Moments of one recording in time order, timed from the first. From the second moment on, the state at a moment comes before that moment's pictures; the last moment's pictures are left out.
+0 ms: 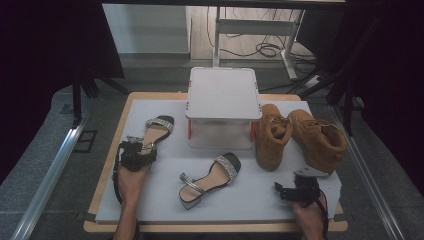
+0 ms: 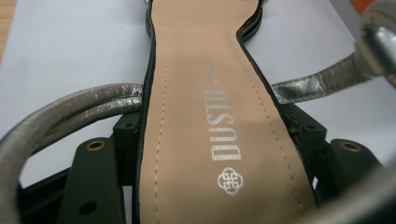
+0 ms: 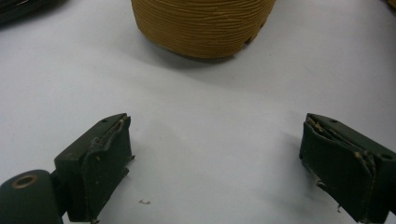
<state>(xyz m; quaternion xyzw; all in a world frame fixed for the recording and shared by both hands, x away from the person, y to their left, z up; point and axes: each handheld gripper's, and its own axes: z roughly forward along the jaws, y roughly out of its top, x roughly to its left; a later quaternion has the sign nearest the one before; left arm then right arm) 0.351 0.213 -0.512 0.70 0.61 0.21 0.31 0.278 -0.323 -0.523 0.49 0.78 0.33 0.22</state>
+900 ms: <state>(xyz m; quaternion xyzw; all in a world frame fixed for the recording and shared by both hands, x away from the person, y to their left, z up) 0.307 0.222 -0.497 0.72 0.56 0.21 0.35 0.278 -0.323 -0.523 0.49 0.78 0.33 0.22</state>
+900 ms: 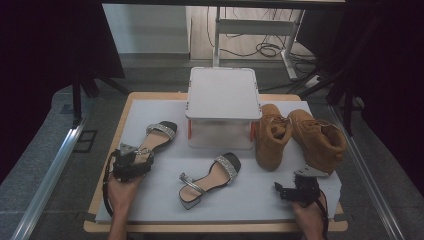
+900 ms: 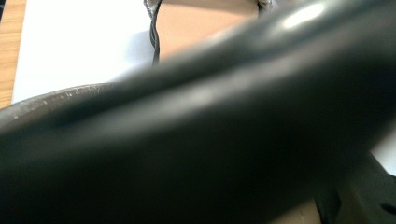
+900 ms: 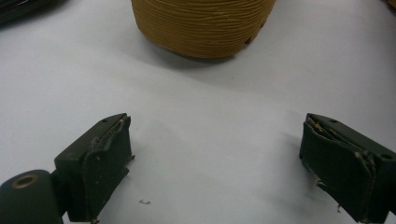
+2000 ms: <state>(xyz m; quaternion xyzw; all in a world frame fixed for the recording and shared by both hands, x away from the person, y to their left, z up) 0.268 0.193 -0.462 0.75 0.50 0.18 0.39 0.278 -0.323 -0.523 0.49 0.78 0.33 0.22</state>
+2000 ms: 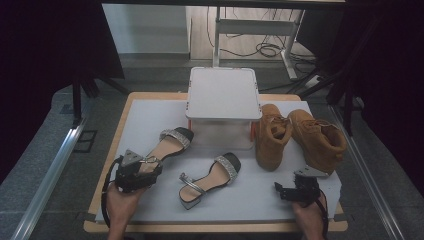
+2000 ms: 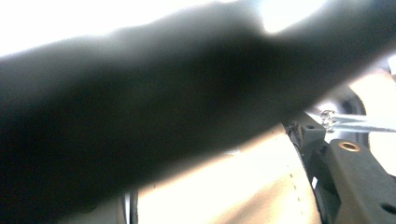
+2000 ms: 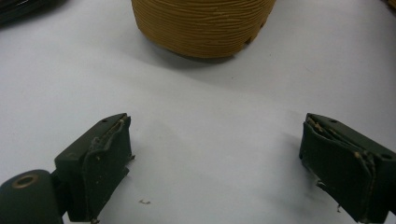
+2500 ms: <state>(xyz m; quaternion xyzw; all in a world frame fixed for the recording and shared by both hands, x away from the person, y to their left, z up) 0.283 0.157 -0.451 0.76 0.47 0.17 0.40 0.278 -0.323 -0.523 0.49 0.78 0.33 0.22</state>
